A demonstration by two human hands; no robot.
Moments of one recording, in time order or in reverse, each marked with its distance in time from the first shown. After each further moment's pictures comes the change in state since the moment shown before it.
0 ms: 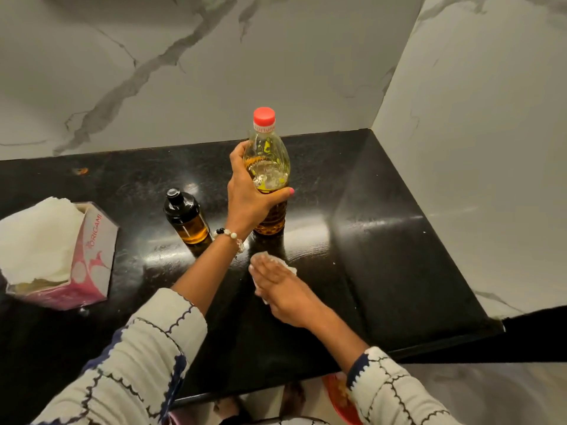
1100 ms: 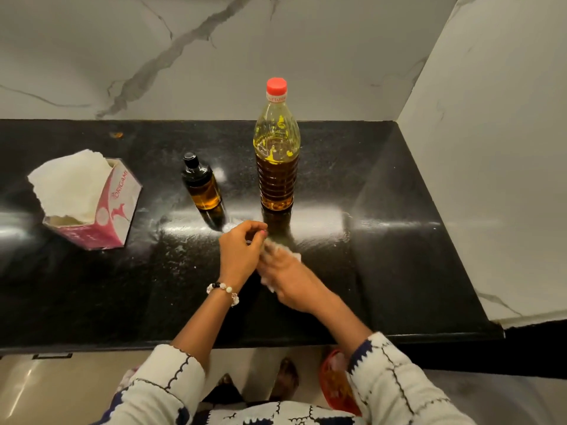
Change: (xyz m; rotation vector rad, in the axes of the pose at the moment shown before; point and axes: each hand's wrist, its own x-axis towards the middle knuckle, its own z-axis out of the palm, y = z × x) left_hand -0.138 -0.031 0.000 0.210 0.100 -0.291; right_hand -0.030 0.002 -0.004 -0.055 0.022 -0.201
